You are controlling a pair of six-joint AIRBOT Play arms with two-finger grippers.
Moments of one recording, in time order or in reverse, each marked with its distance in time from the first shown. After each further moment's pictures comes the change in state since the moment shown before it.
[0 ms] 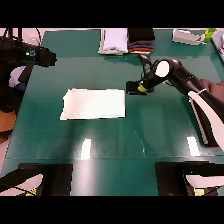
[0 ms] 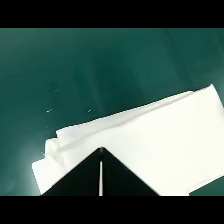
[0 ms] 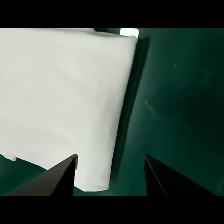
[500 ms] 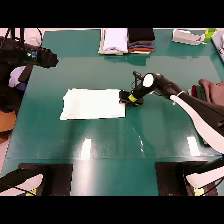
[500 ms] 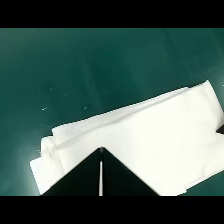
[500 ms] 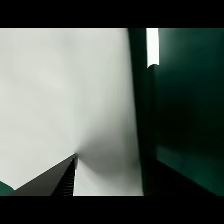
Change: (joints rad) left arm -0.007 0.000 -0.002 -0.005 -0.010 0.002; right arm 0.057 -0.170 -0.045 0.145 -0.129 0.150
